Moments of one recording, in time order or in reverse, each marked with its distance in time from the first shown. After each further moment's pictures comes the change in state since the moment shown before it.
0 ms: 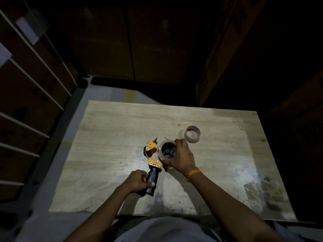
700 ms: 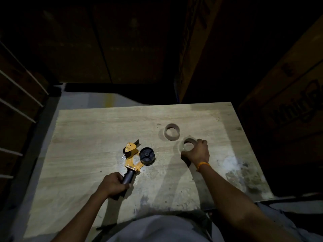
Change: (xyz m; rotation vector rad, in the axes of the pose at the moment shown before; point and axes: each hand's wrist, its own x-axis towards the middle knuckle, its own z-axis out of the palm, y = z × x) left_hand -0.002 0.009 -0.027 0.118 0.051 -0.207; right_hand -0.001 0.139 -0.047 0.103 0.145 0.542
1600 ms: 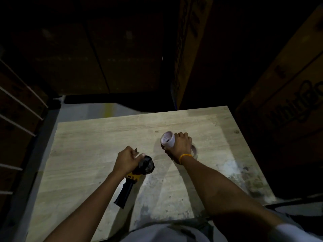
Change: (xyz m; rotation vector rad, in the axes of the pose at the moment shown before) left_hand 0.035 0.108 -0.048 -0.348 0.365 0.196; right_hand 0.036 -0.069 0.033 -0.344 0.068 -0.286
